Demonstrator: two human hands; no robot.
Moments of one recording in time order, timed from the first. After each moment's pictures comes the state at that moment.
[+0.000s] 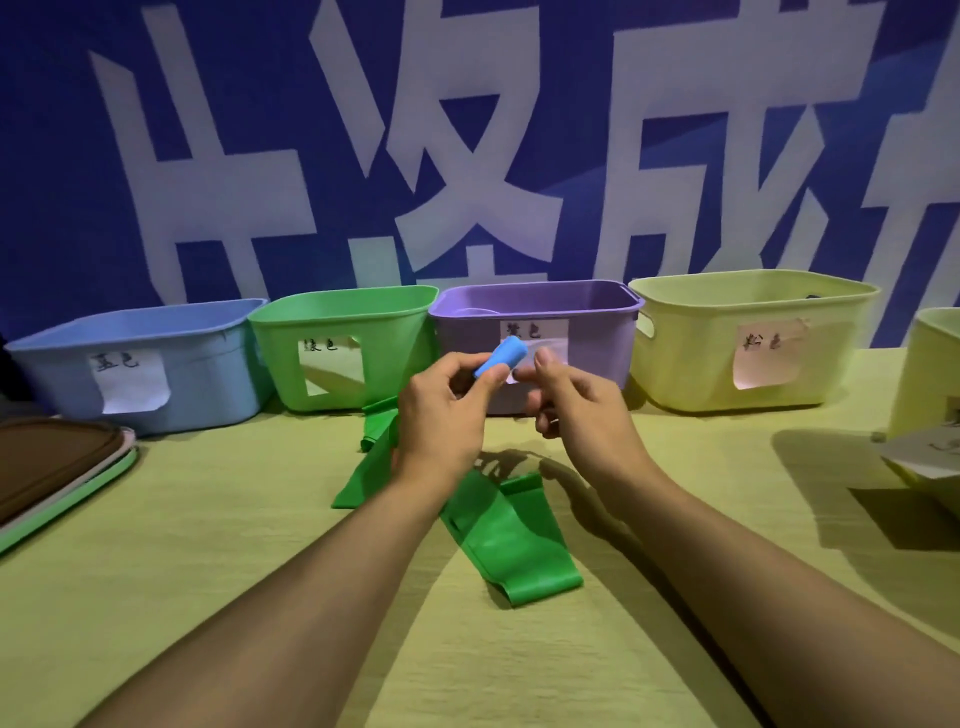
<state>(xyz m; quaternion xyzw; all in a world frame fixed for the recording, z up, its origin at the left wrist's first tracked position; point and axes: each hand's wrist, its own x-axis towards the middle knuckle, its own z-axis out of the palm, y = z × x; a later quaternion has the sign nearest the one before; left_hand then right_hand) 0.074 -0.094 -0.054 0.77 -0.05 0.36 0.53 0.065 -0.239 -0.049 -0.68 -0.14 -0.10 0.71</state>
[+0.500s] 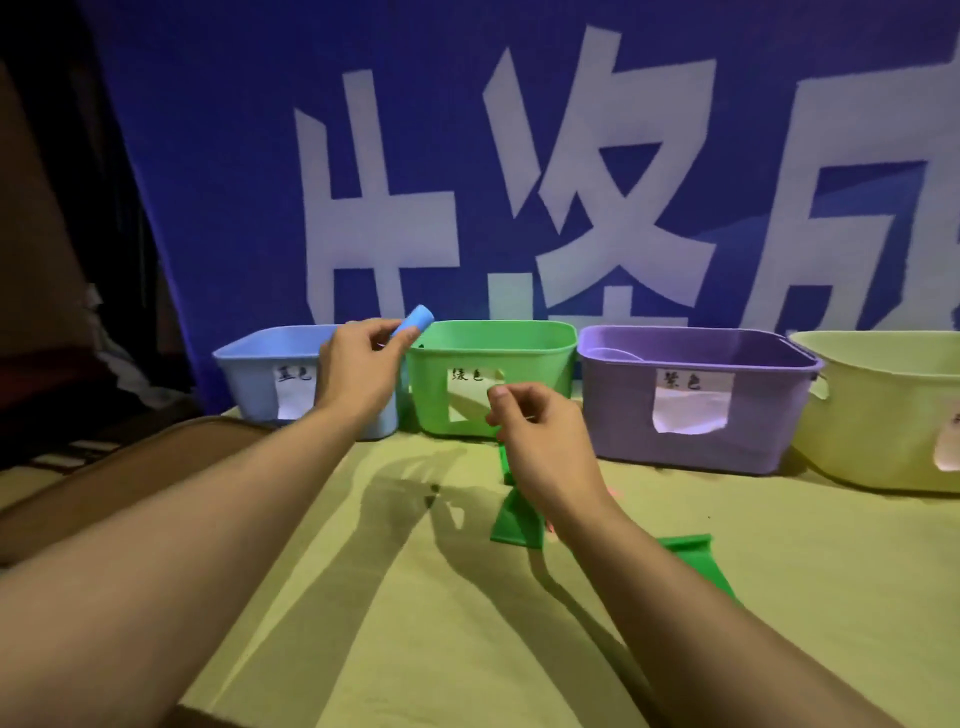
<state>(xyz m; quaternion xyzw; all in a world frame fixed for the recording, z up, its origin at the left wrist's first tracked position) 0.067 0.135 0.026 0.82 0.09 0.42 0.38 0.051 -0.067 -0.019 -0.72 -0.19 -0.12 0.66</state>
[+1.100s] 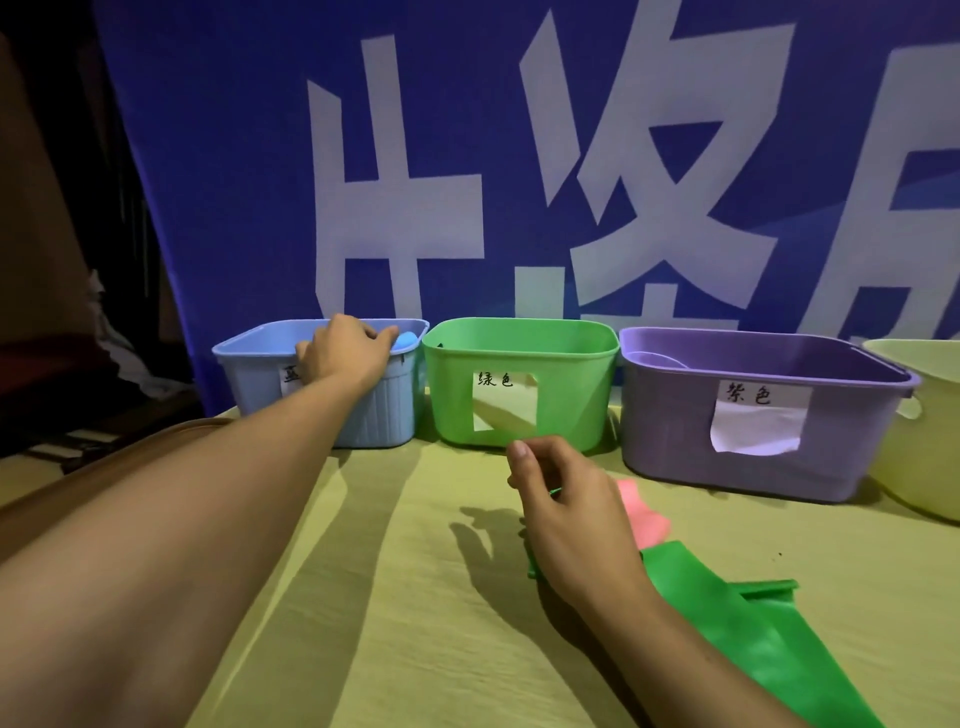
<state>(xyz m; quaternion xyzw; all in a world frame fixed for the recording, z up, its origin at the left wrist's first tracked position) 0.142 0.216 0.021 0.89 0.25 0.34 0.21 0.050 -0.054 -0.059 -0.79 -0.22 -0.15 0.55</state>
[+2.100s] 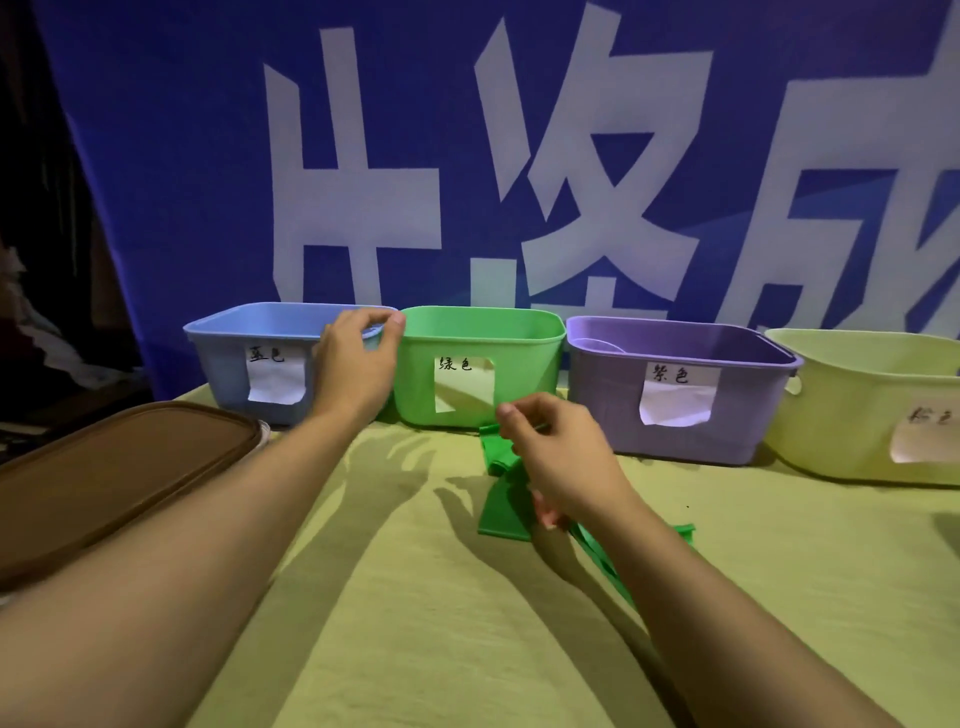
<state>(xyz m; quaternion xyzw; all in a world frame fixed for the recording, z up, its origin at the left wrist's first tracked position) 0.088 0.138 0.003 0.81 0.06 0.43 0.40 0.055 -0.093 -0.026 -0.83 -0.18 -0.10 0.51</state>
